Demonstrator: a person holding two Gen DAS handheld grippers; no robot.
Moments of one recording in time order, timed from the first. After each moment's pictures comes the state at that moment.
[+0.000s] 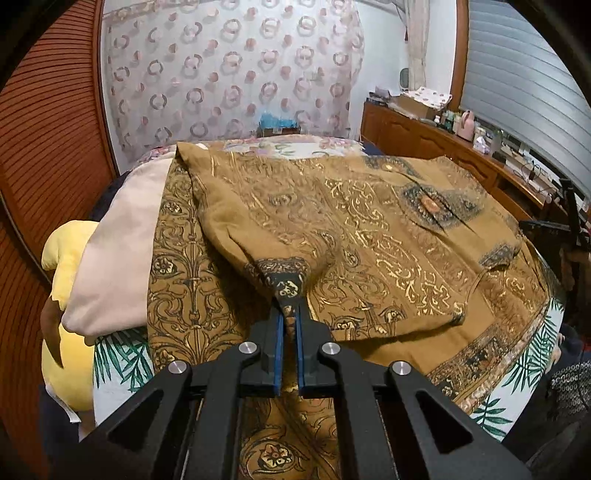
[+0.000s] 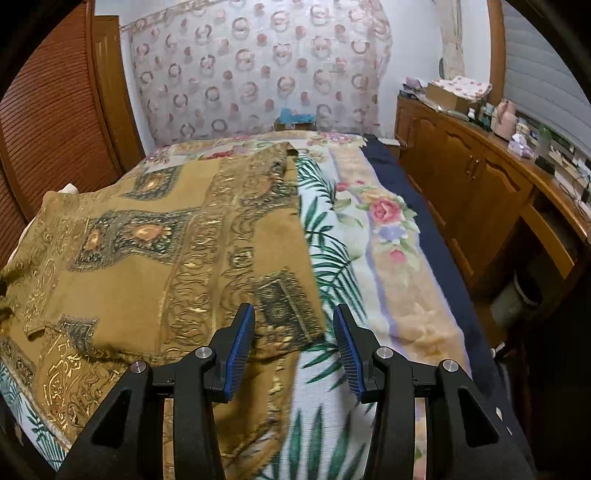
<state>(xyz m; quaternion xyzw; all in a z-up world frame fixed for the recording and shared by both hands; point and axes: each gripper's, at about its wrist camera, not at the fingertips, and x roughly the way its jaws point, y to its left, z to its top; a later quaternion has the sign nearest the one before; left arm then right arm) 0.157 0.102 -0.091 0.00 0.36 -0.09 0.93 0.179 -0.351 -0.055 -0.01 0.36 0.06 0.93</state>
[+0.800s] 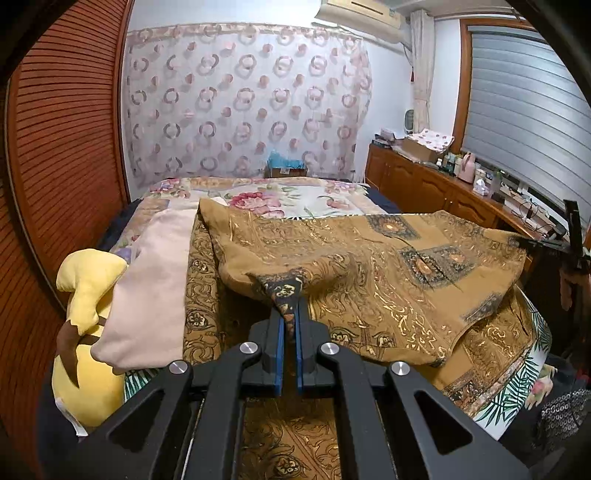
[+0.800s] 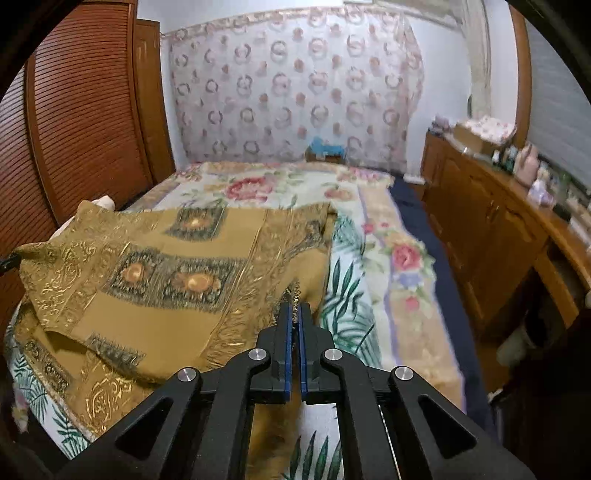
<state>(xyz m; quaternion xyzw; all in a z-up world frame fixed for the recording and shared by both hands) 0.146 0.124 -0.047 -0.03 0.29 -0.08 0.95 0.161 -0.326 -0.004 -0.06 0.29 0.11 0.95</state>
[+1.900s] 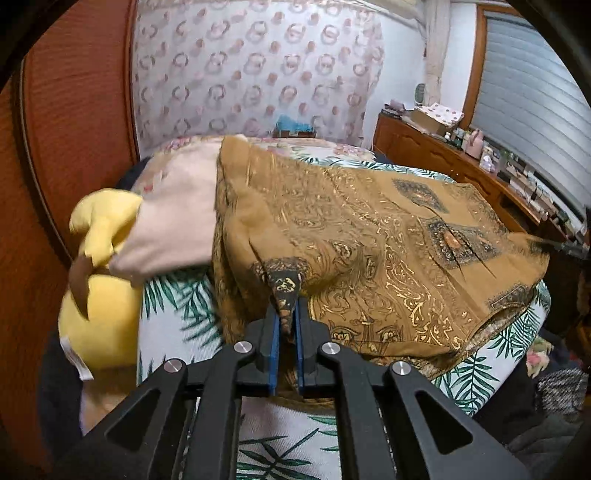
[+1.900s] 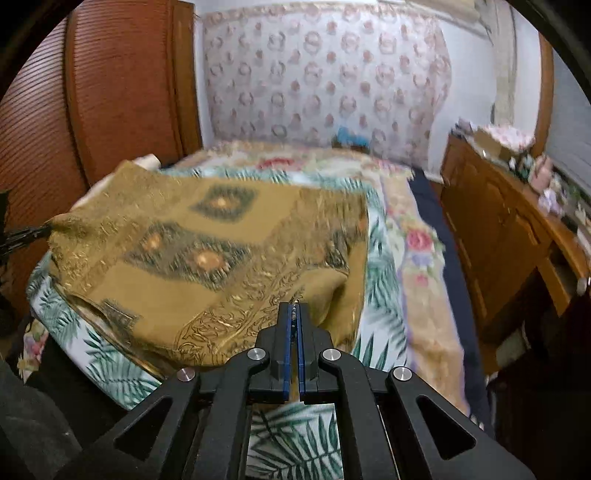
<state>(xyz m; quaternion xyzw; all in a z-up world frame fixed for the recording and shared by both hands) 0.105 0.152 -0.096 -0.05 0.36 -0.07 0.93 0.073 -0.342 -0.048 -0.07 0.33 0.15 0.93</state>
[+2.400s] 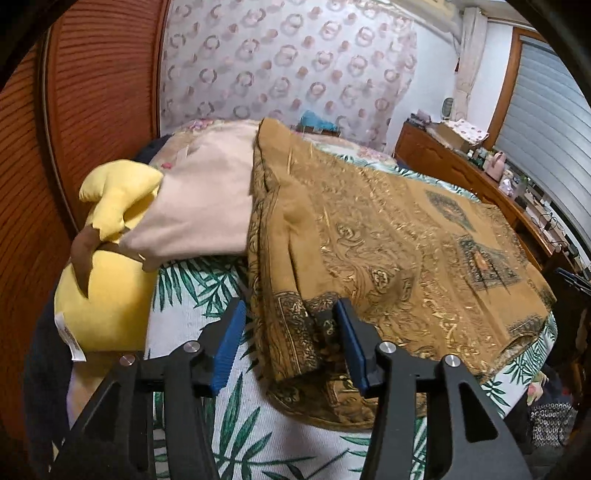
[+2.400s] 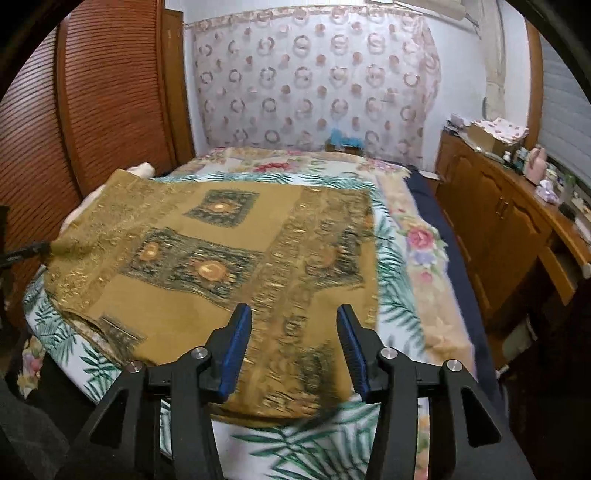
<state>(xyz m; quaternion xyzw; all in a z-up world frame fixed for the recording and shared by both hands) 0.127 0.174 -0.113 -0.09 0.38 -0.04 0.92 0.071 -0.308 -0.053 -0.06 0.31 0.16 0.94</state>
